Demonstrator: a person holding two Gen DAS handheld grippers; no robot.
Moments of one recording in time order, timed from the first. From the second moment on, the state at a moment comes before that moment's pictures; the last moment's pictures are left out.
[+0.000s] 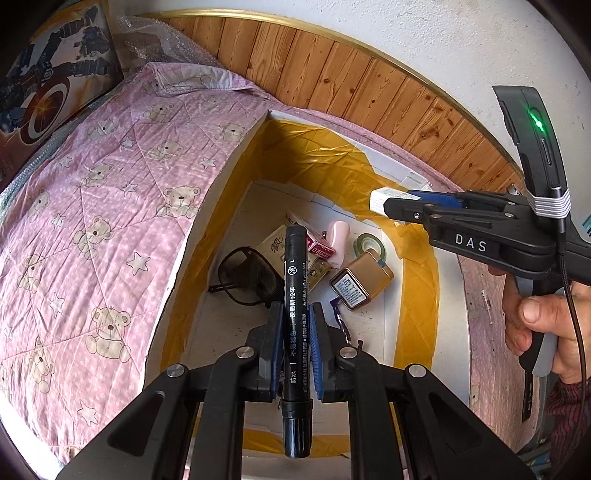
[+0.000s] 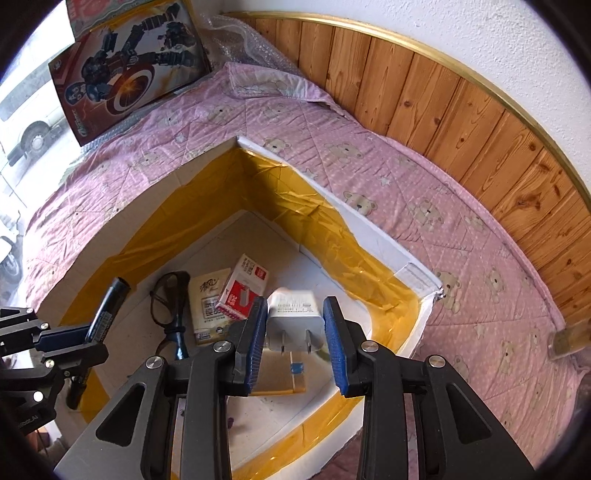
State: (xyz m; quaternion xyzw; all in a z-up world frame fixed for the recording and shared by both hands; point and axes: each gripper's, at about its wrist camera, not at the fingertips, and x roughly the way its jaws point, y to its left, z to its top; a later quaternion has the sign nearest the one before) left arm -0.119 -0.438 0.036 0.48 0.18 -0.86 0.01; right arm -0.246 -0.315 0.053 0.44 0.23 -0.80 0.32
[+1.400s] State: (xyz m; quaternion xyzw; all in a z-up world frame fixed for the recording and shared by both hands) left arm -0.066 -0.413 0.084 0.44 0.15 -0.89 0.01; right arm -0.141 -0.284 0.081 0.45 0.28 -0.78 0.33
